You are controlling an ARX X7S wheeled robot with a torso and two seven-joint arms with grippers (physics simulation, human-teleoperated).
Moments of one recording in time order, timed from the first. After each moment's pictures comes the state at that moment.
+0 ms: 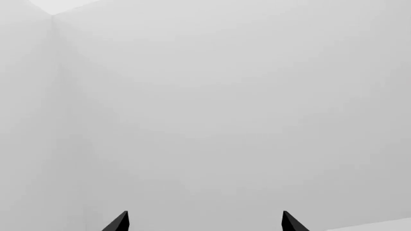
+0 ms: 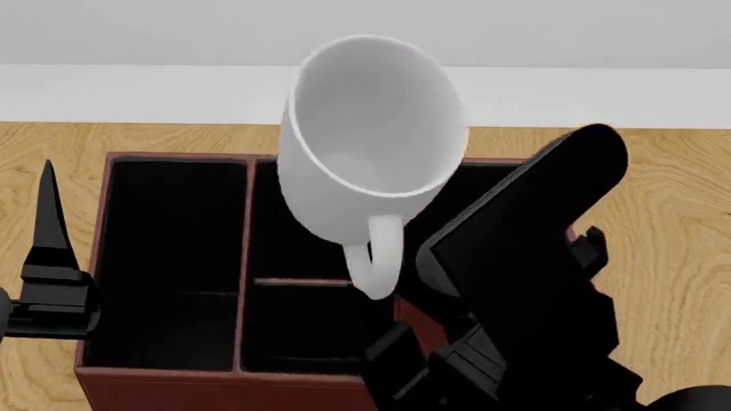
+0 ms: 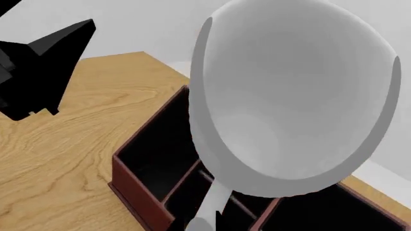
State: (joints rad) left arm -0.43 -0.41 0.24 0.96 -0.26 -0.92 -0.50; right arm 1.03 0.88 -0.38 -0.67 1.67 1.10 0.45
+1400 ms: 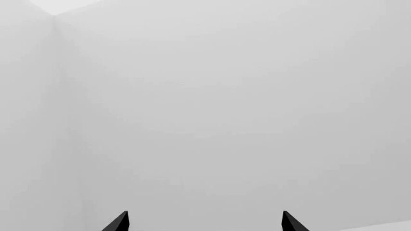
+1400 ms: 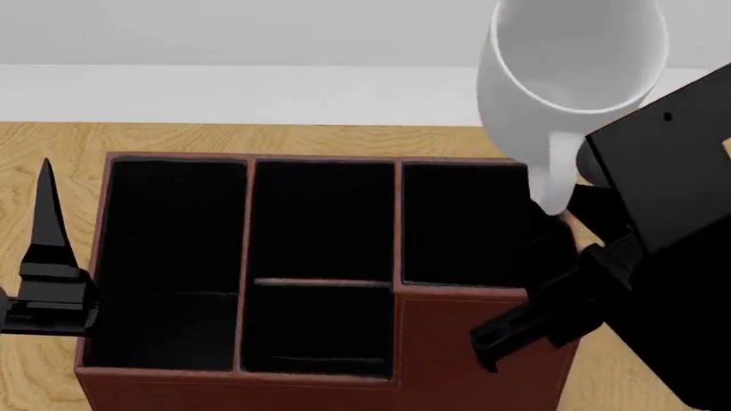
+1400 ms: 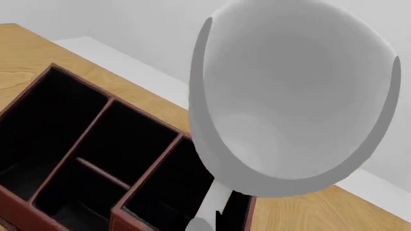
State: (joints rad) left arm -0.42 -0.44 0.24 0.93 -0.28 -0.86 -0.51; right arm 1.13 1.01 -0.42 -0.52 1.54 1.16 0.50
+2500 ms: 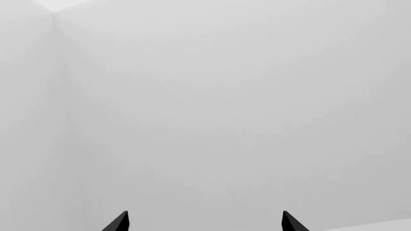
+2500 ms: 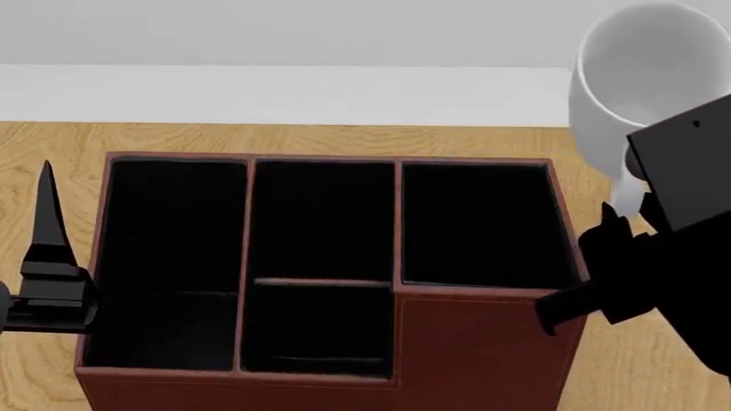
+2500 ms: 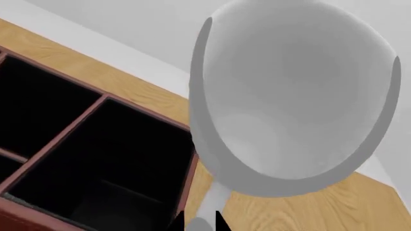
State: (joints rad) left arm -0.40 -0.46 0.24 0.88 -0.28 -0.79 -0.51; right arm 1.08 1.00 -0.53 -0.35 1.25 1.12 0.42
